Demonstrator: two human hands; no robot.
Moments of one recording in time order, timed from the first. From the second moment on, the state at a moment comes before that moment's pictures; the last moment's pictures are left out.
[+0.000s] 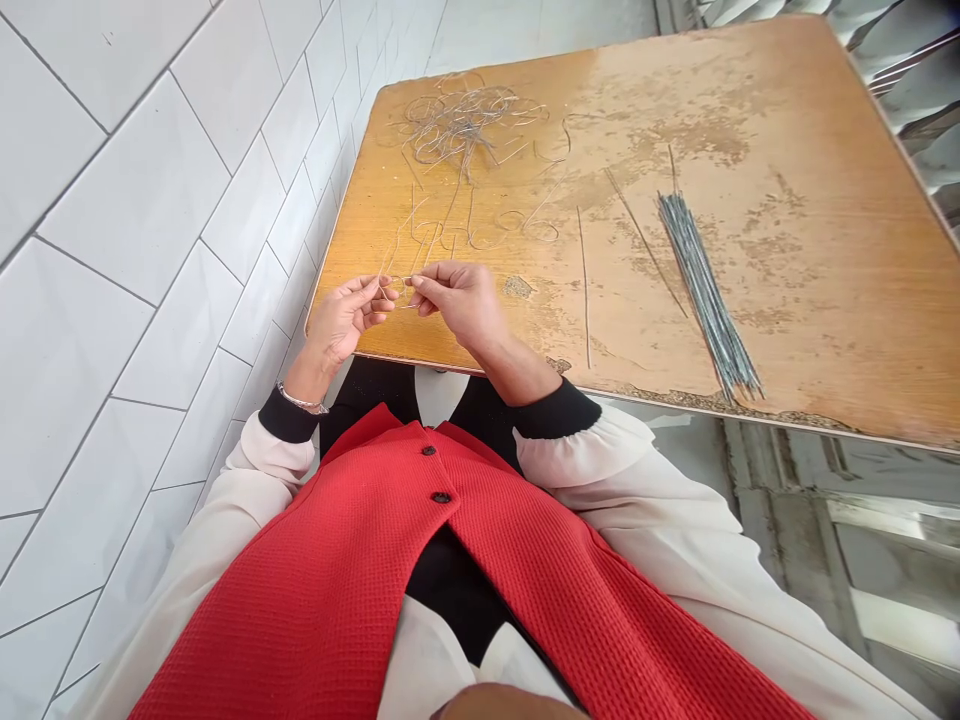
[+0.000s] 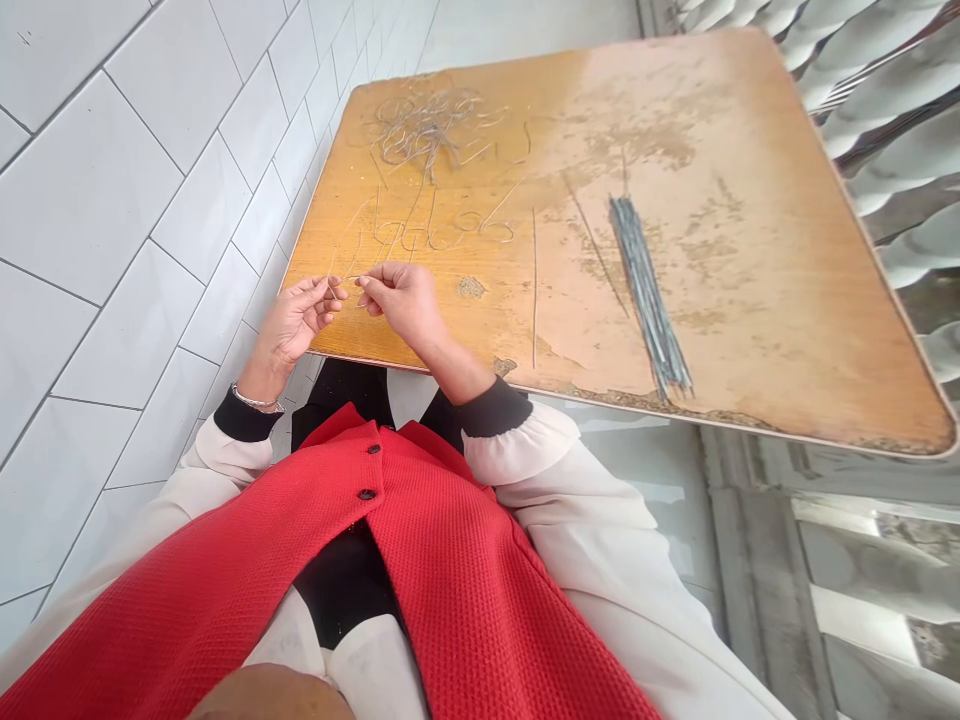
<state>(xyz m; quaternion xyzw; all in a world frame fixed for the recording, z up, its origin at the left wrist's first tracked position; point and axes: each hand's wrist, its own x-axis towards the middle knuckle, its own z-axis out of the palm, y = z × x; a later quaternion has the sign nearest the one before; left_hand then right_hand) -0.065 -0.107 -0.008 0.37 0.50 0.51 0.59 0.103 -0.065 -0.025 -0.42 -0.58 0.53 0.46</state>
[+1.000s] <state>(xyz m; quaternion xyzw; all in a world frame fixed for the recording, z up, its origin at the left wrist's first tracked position) -0.064 -0.105 -0.007 0.39 0.53 0.50 0.56 0.107 -0.067 -0.027 -0.37 -0.87 0.13 0.29</state>
